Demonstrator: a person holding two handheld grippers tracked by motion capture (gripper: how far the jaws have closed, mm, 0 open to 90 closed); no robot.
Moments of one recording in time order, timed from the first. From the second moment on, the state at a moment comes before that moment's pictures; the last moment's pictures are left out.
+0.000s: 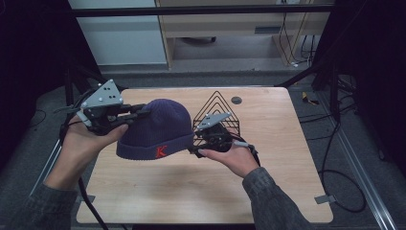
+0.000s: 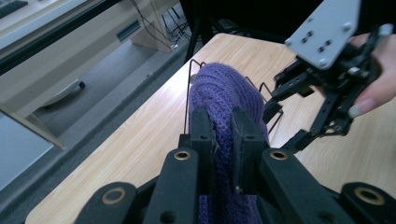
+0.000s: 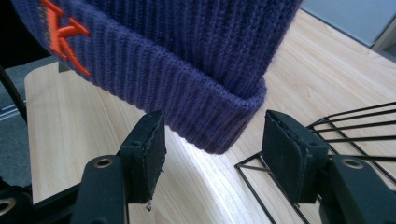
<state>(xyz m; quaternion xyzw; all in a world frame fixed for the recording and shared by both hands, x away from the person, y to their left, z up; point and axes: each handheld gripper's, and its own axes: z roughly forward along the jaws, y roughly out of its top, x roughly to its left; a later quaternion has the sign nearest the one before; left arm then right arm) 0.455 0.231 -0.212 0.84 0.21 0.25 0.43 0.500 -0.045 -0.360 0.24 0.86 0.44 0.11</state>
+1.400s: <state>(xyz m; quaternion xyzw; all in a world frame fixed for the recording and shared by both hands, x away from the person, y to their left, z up) 0.519 0.147 -0.179 0.80 0.21 0.26 0.51 0.508 -0.139 -0.303 0.28 0.82 0.46 0.20</state>
